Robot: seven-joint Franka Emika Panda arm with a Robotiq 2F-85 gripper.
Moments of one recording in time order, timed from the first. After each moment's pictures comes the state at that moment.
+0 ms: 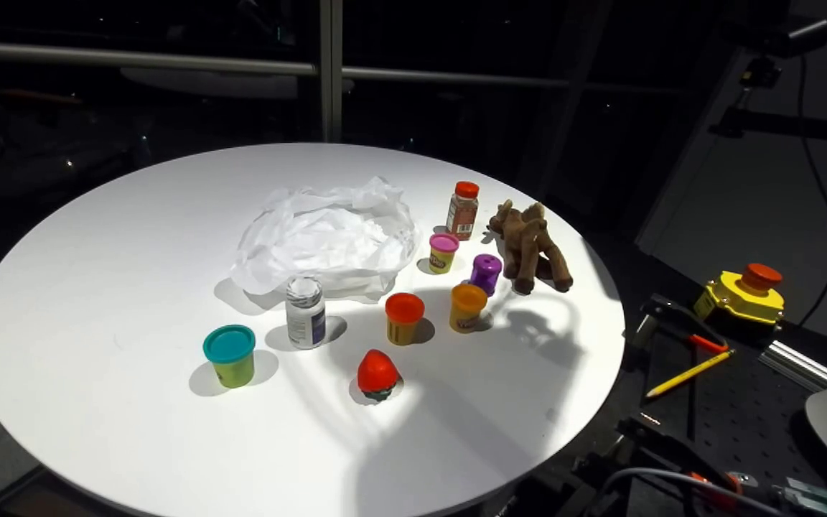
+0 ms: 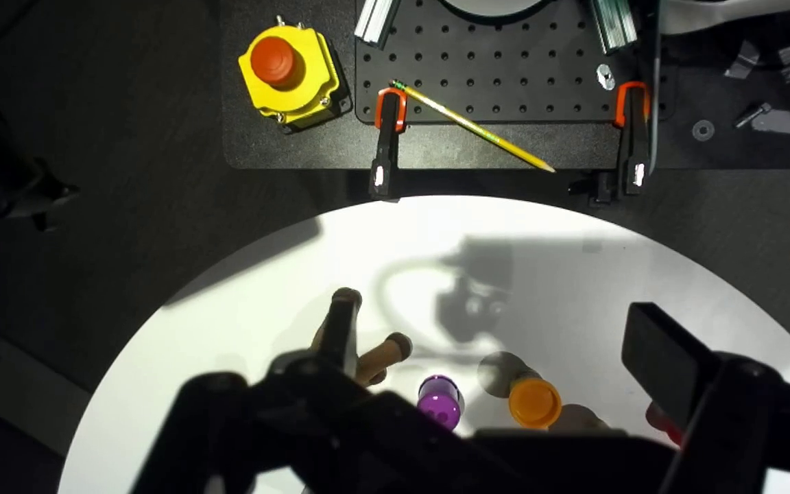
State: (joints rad) arm 0.01 -0.68 0.05 -2.54 -0.11 1.63 0.03
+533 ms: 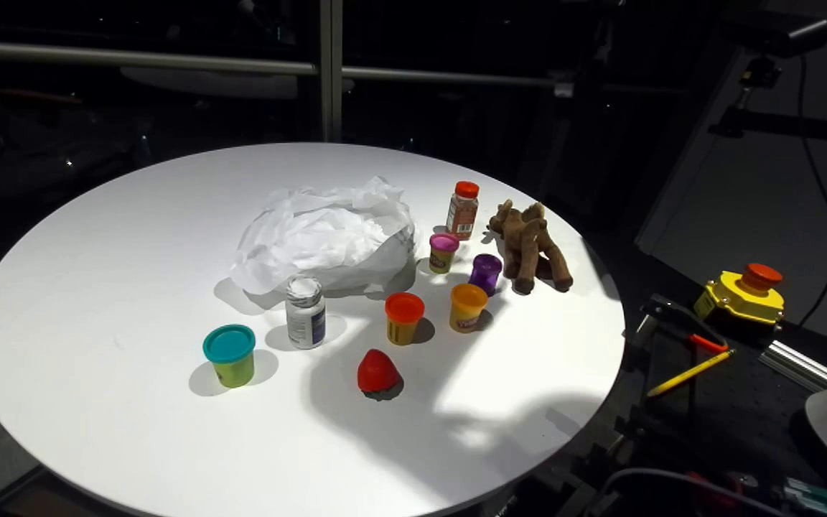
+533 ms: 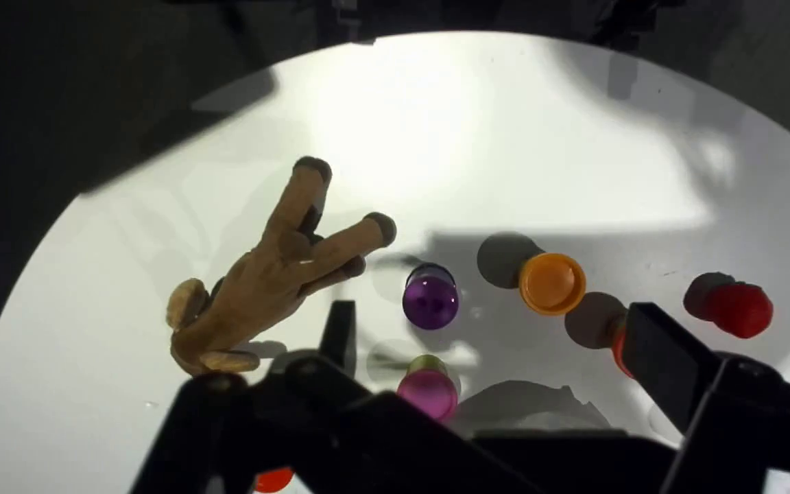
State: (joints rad) arm 0.00 -0.27 0.02 -2.46 -0.11 2.04 0.06
